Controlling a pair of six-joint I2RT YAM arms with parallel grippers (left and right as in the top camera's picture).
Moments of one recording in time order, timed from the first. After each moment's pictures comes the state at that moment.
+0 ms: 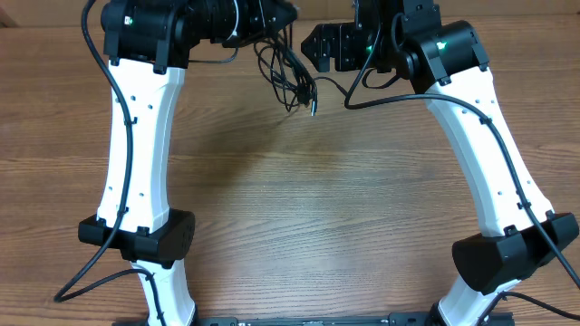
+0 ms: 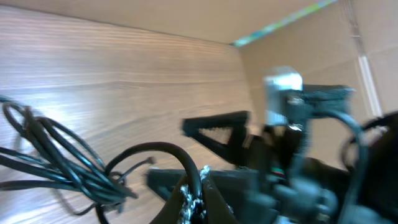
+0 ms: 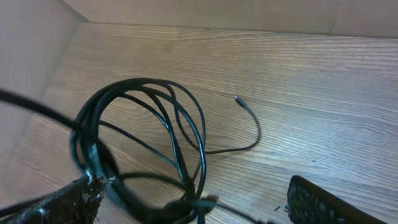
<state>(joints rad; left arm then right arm) -0.24 2.05 2.63 -1.26 0.64 -0.52 0.35 1.88 2.08 -0.98 -0.33 0.24</state>
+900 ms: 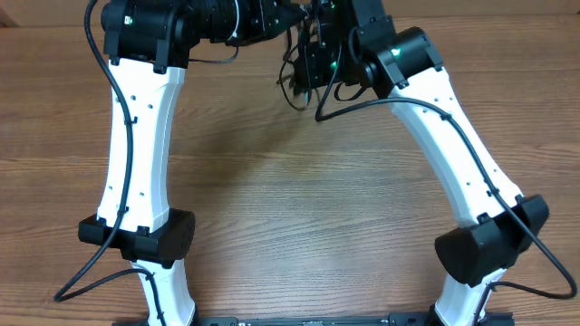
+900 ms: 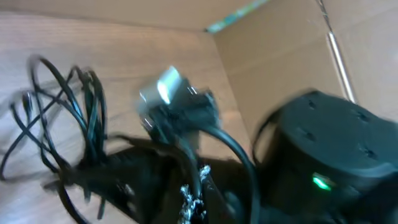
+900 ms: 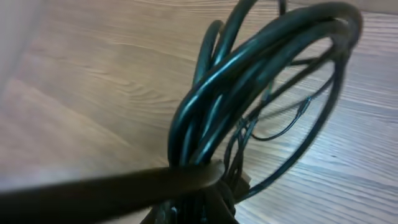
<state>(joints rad) -0.23 2.05 2.63 -1.25 0.78 -0.48 0.45 1.95 2.08 -0.99 -0.24 0.22</state>
